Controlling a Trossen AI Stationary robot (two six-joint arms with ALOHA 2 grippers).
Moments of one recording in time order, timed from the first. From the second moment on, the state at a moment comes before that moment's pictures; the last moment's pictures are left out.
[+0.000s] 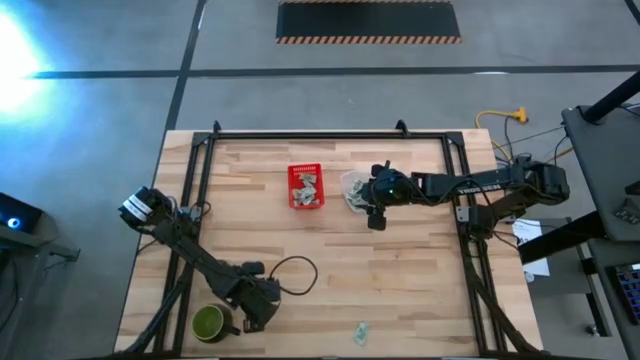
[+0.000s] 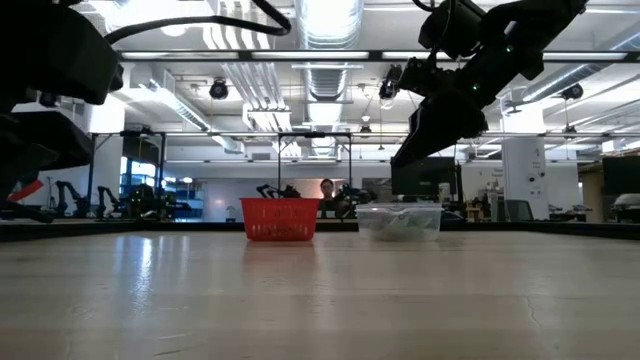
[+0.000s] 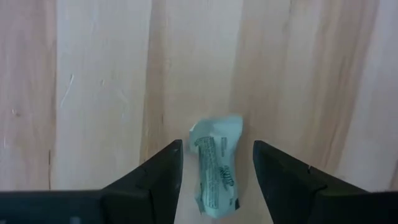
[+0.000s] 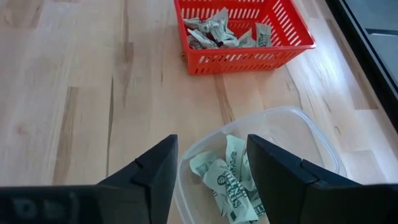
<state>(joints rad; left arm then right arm) -0.69 1.72 1.01 -0.57 -0.03 -0.83 -0.16 1.38 0.71 -0.07 0.07 -0.12</state>
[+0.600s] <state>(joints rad) -0.69 1.80 1.05 -0.63 0.00 -0.82 -0.16 1.38 0.71 -0.07 0.07 -0.11</state>
